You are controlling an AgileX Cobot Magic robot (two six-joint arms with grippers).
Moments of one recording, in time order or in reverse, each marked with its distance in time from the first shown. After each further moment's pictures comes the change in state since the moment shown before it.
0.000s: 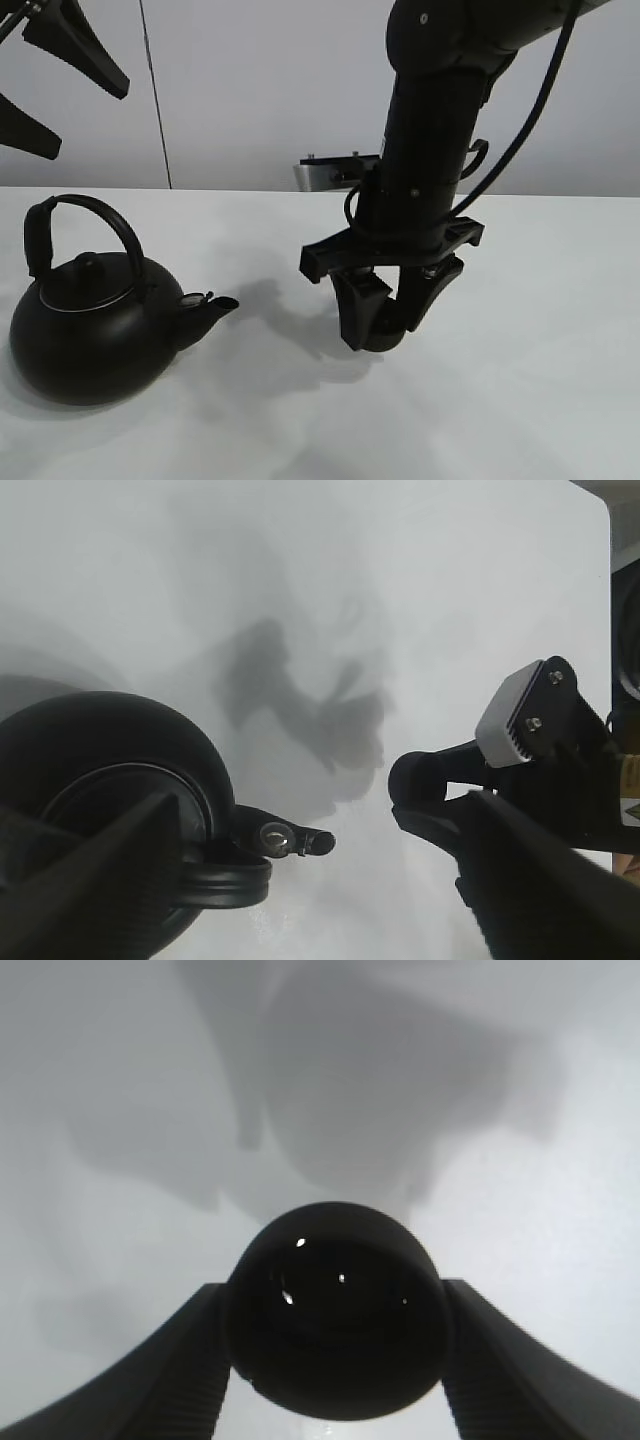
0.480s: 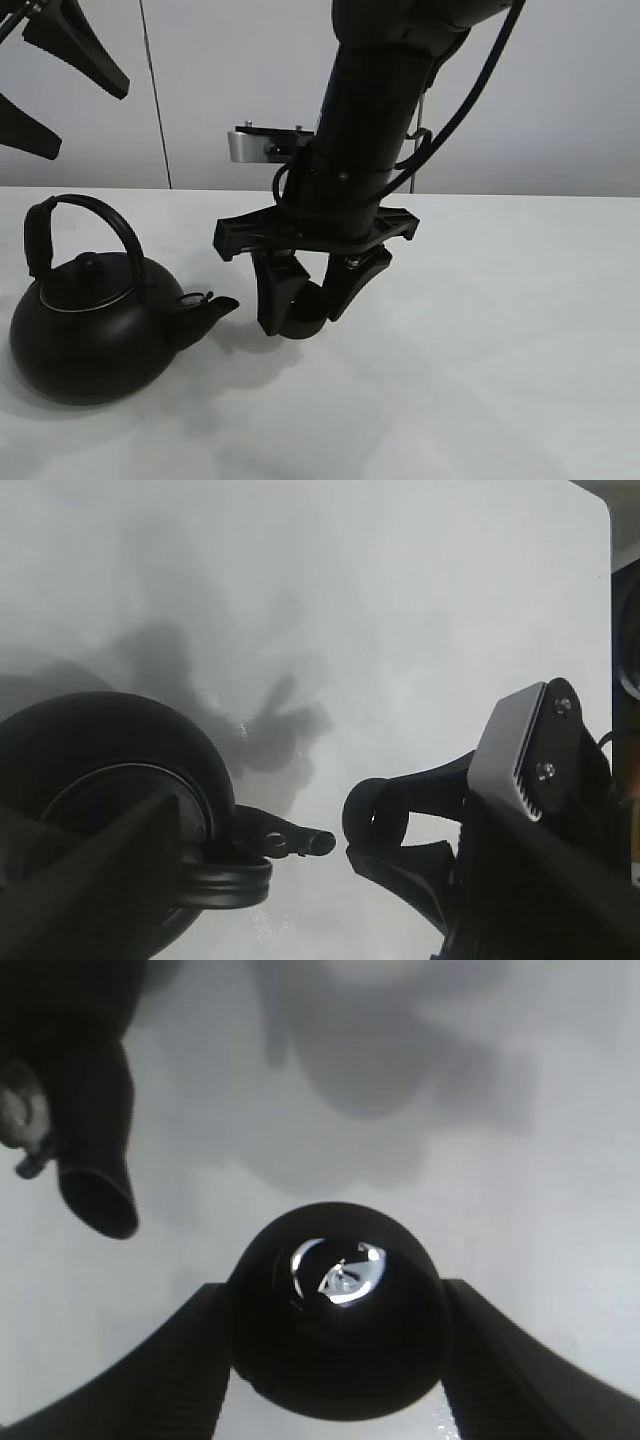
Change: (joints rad) left arm 0.000 0.000 0.000 0.000 -0.001 0.000; right arm 0.095 -0.006 -0.071 0.108 -0.050 0.056
